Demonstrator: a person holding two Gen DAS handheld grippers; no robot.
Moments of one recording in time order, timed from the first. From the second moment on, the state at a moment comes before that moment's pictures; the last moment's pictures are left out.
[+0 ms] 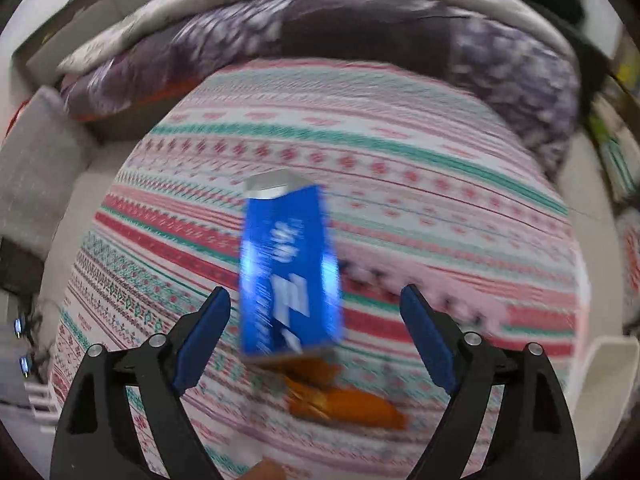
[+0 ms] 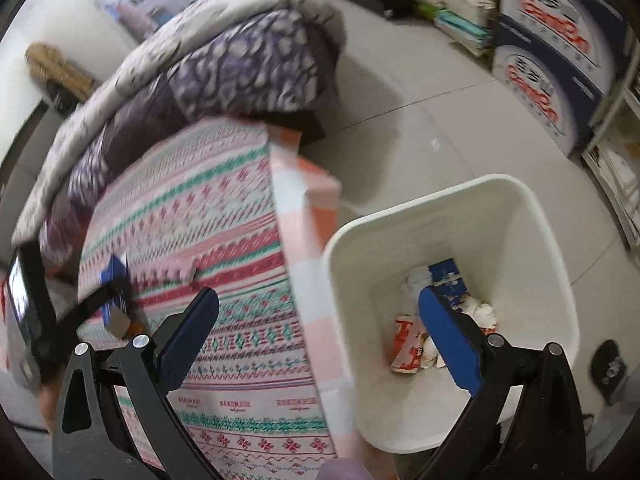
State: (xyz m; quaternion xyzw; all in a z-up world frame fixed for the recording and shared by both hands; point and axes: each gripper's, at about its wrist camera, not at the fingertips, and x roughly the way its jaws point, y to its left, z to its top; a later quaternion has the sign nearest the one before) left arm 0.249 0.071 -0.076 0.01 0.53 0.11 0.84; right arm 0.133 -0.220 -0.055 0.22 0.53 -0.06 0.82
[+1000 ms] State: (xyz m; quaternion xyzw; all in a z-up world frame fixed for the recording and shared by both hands) left arm 0.199 0.198 -0.040 -0.14 0.52 0.07 0.84; right arm 0.168 0.013 -0.118 -0.10 0.56 0.16 0.81
